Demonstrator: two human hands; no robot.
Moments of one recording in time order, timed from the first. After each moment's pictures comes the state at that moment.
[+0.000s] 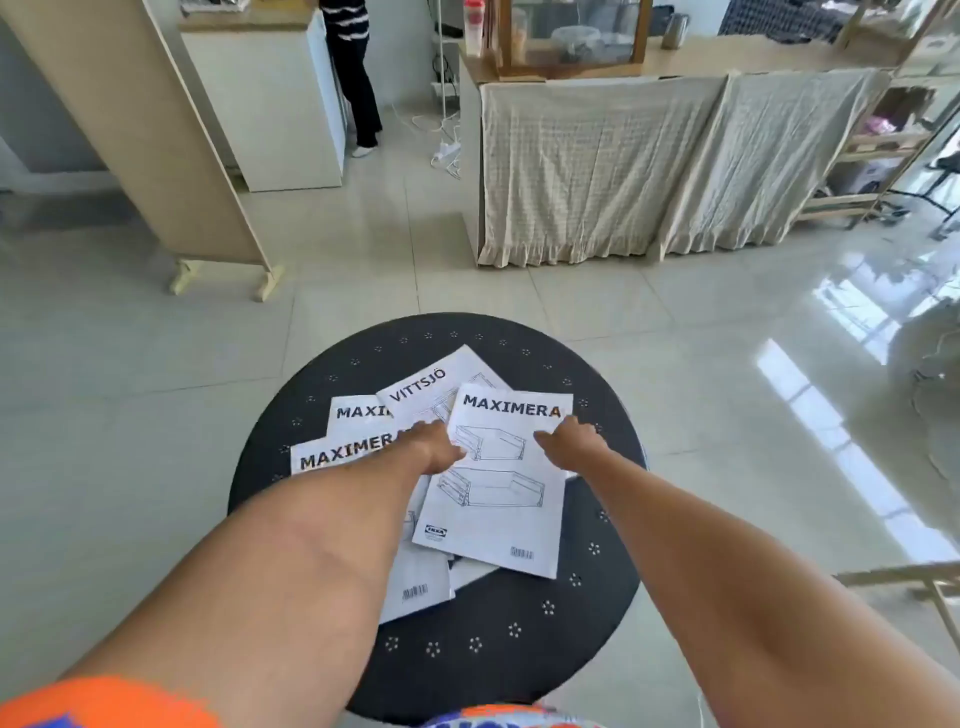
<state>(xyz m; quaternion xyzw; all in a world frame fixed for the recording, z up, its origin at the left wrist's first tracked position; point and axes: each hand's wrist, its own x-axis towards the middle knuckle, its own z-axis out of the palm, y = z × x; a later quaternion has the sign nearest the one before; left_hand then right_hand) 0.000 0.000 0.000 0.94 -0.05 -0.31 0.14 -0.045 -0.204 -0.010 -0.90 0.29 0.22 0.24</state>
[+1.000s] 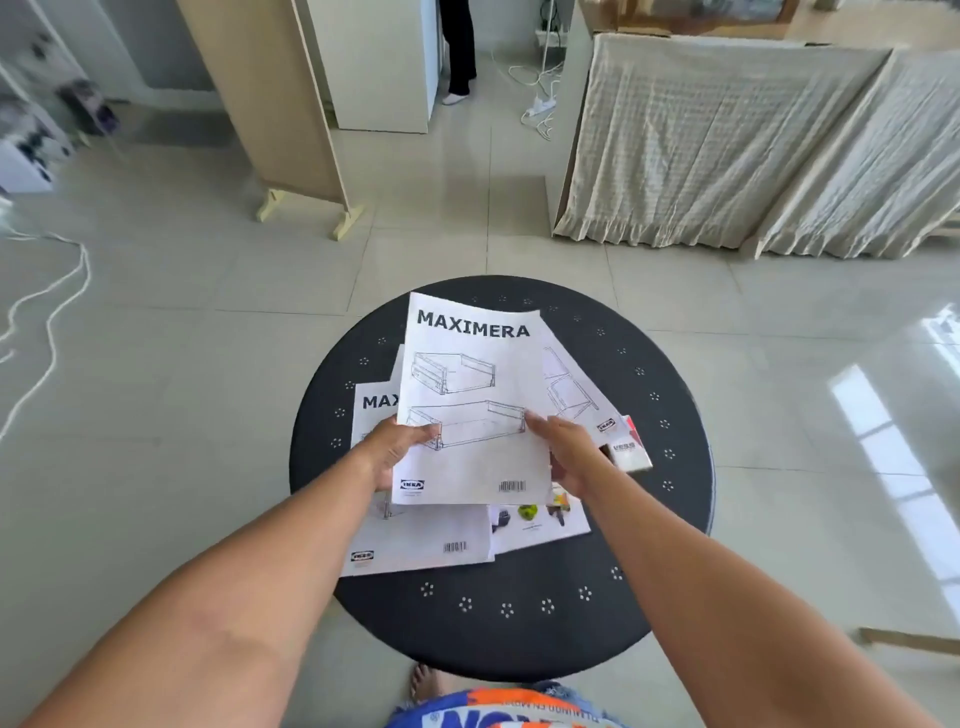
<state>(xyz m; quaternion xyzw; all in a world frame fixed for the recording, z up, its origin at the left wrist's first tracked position) -0.043 0.122 -0.035 0.63 0.24 -0.29 0.68 -0.062 -0.122 -0.022 -0.63 0.29 0.23 0.68</state>
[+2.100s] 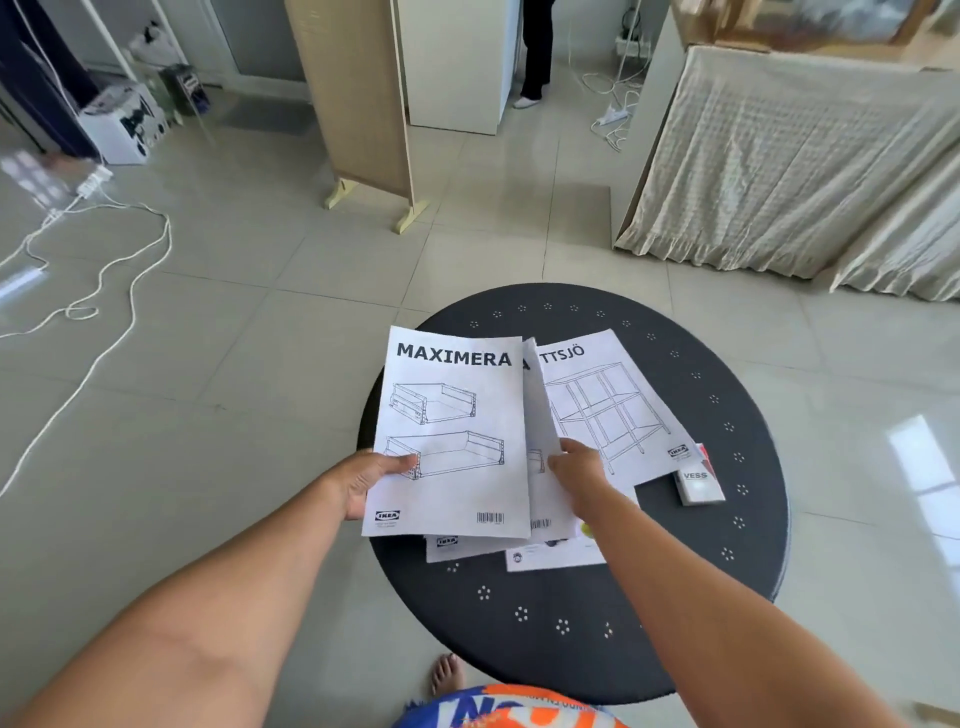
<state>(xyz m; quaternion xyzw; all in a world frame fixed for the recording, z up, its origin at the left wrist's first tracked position) -0.091 0.244 -0.049 0.55 0.31 -0.32 0.70 -0.055 -0.043 -0.052 -0.75 0.29 0.22 0.55</state>
